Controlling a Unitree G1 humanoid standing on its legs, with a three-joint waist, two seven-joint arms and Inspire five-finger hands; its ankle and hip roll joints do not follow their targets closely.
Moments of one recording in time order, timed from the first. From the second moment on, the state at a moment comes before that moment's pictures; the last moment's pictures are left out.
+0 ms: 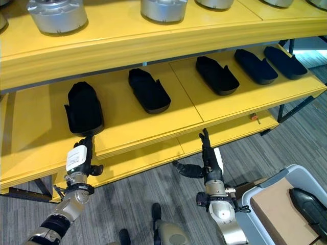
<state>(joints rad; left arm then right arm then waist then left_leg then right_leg) -0.27 0.41 -0.26 0.68 0.56 0.02 0.56 0.12 -0.38 0.18 -0.07 0.18 -0.15 -0.26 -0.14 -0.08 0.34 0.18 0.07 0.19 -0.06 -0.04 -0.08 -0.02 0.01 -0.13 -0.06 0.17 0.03</state>
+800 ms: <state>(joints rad) -0.35 0.41 -0.28 0.79 0.56 0.04 0.58 0.16 -0.40 0.19 -0.07 0.18 -0.17 -0.26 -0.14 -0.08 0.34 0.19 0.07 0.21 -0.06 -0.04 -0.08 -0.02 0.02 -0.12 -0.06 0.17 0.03</state>
